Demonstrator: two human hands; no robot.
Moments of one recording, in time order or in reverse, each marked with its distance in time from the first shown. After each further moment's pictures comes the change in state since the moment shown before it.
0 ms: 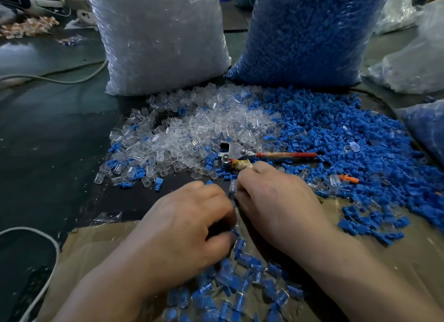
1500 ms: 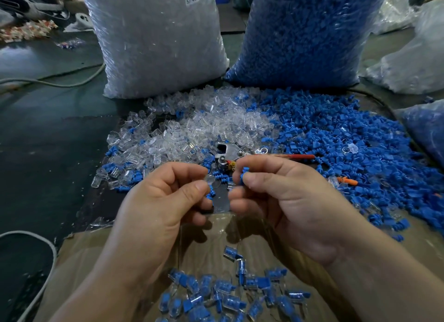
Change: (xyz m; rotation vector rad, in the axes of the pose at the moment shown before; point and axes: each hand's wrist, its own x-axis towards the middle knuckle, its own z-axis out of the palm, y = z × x) left_hand 0.002 -0.003 0.007 -1.214 0.429 -0.552; right_hand -0.005 0.001 -0.027 1.909 -0.164 0.481
